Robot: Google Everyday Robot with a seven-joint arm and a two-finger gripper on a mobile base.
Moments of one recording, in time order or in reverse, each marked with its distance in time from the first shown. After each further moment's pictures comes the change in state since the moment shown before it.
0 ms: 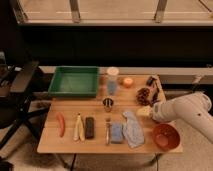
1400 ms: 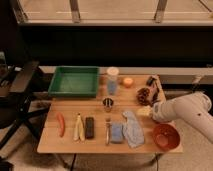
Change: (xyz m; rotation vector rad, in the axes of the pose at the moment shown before) arm 0.001 0.000 0.000 0.000 0.001 -0.003
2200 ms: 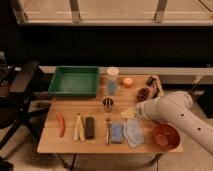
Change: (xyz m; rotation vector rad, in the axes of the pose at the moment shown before) arm -0.014 -0.098 0.020 0.117 0.014 -0.395
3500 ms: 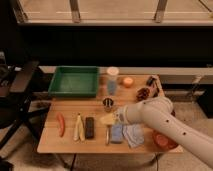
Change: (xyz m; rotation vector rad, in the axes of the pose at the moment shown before) arm 0.003 -0.113 0.030 0.224 0.051 -0.128
